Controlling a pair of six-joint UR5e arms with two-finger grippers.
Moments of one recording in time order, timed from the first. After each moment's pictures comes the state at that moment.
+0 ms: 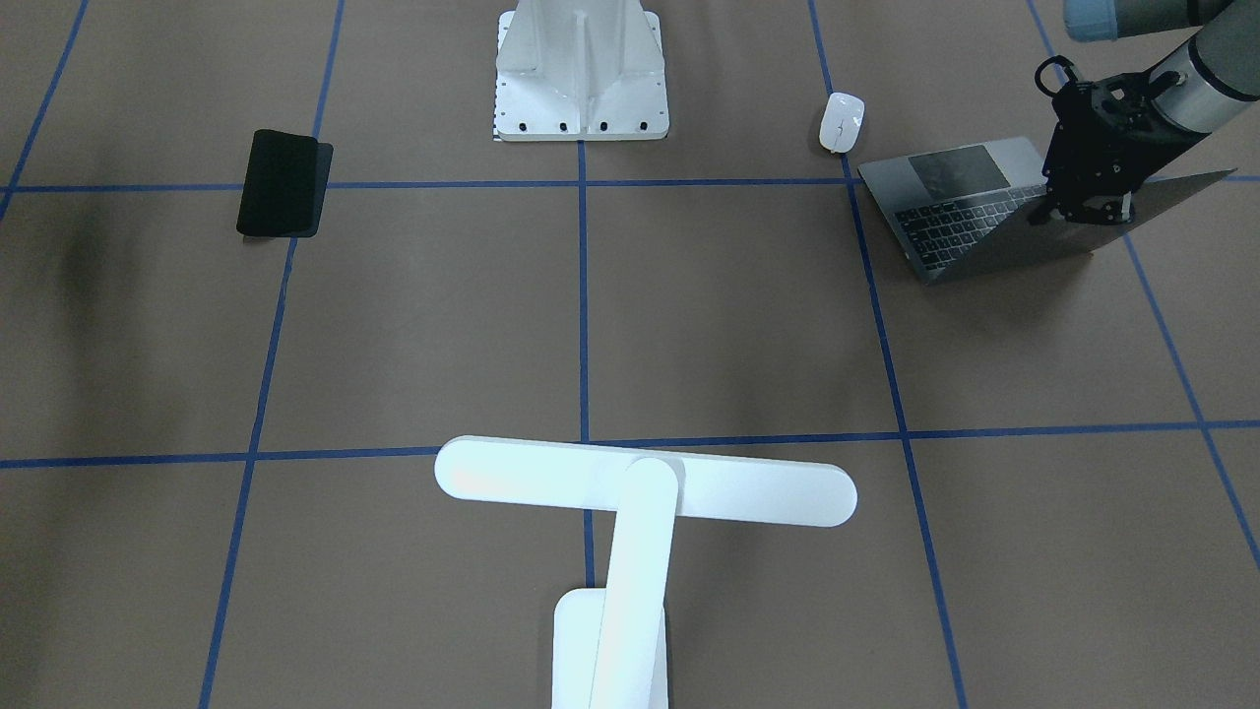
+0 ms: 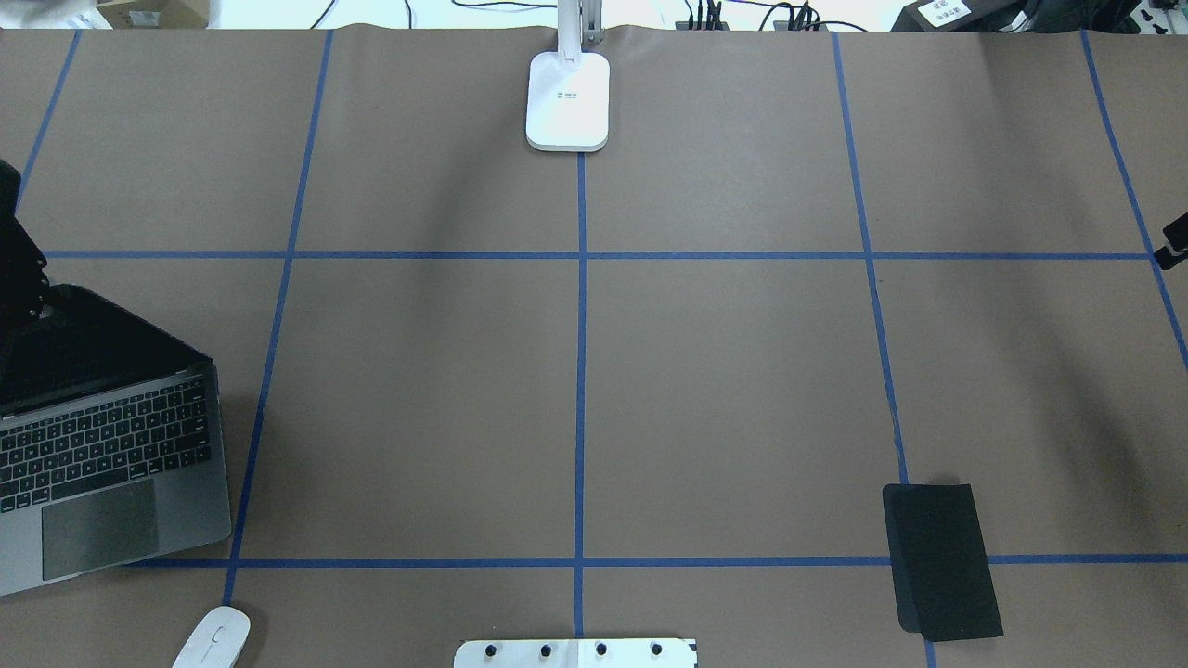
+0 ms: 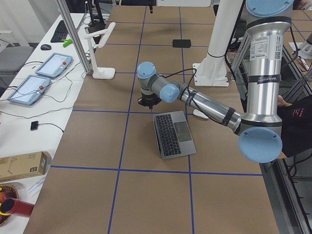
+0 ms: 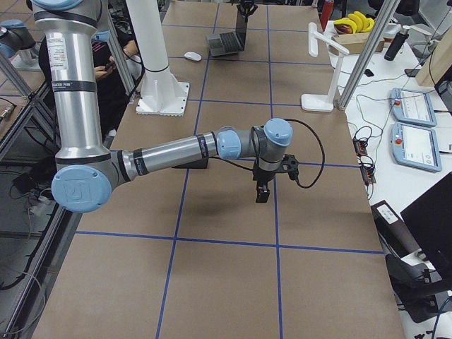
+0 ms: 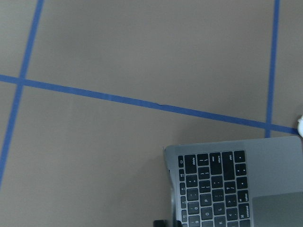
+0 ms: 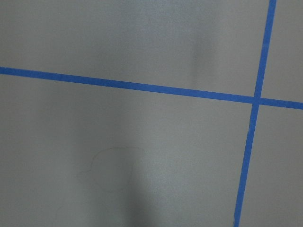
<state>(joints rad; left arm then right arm) -1.12 -1.57 -2.02 -1.69 -2.39 0.68 1.33 -1.51 1.77 -1.73 2.31 0.13</state>
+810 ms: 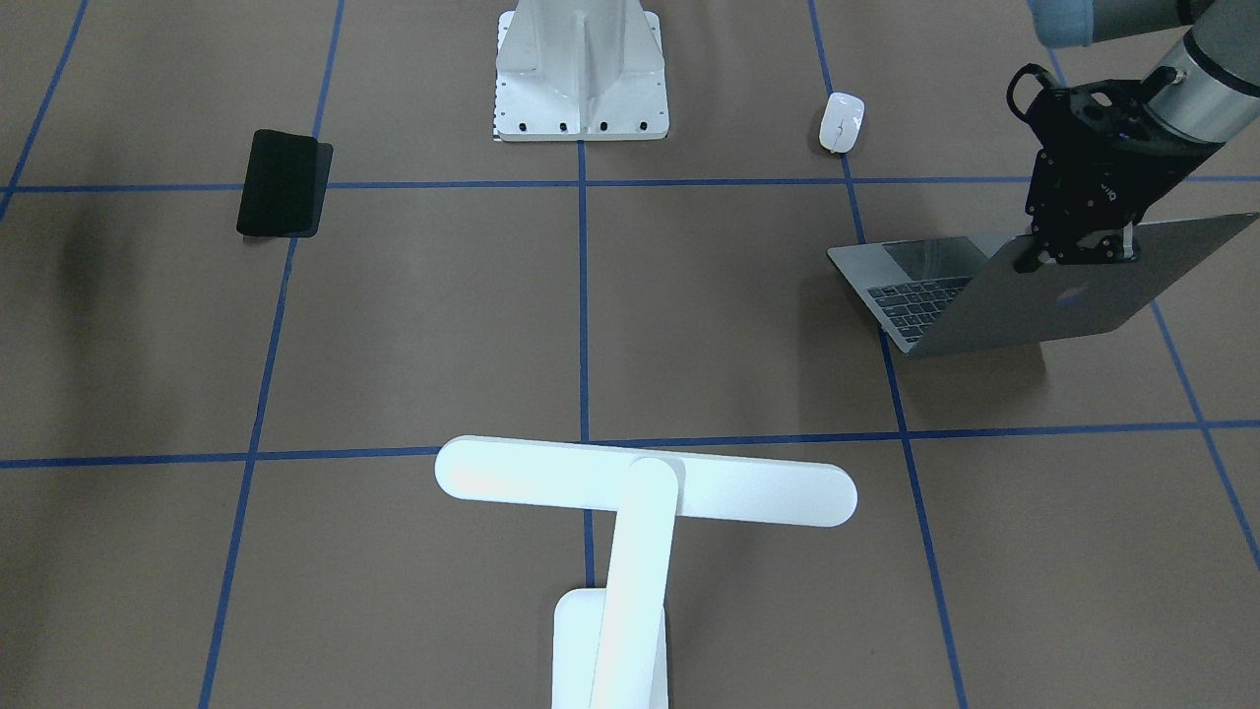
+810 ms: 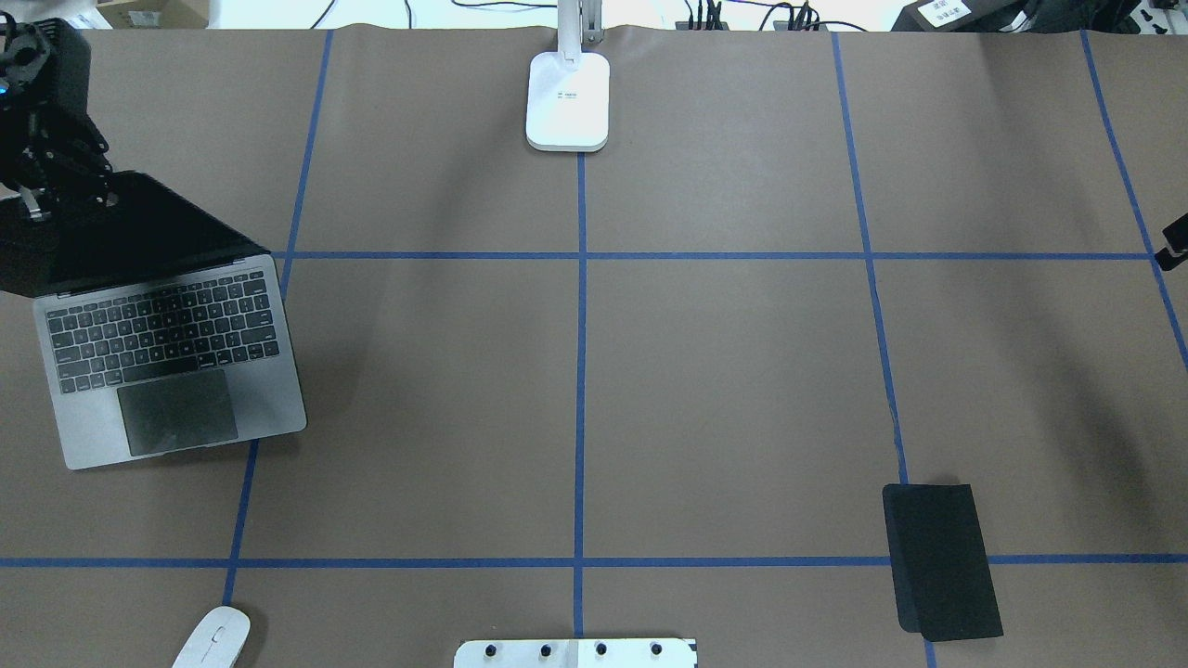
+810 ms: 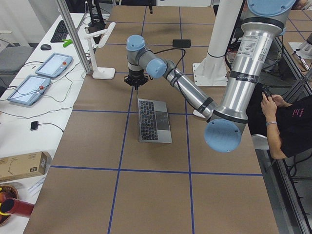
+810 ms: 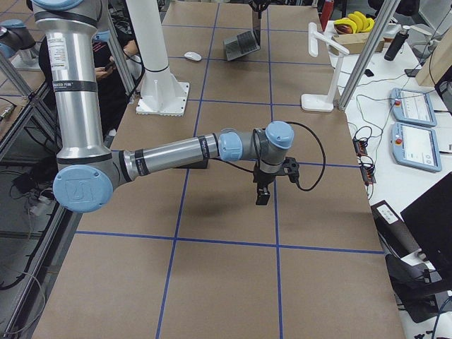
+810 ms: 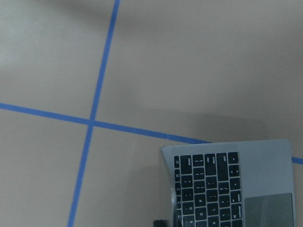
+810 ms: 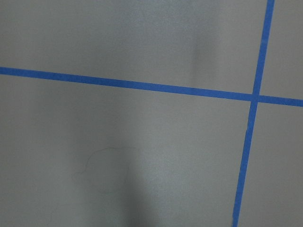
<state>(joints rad) -1.12 -1.87 -2.02 -1.49 -2.30 0.68 1.33 -1.50 1.75 -1.73 2.30 0.14</state>
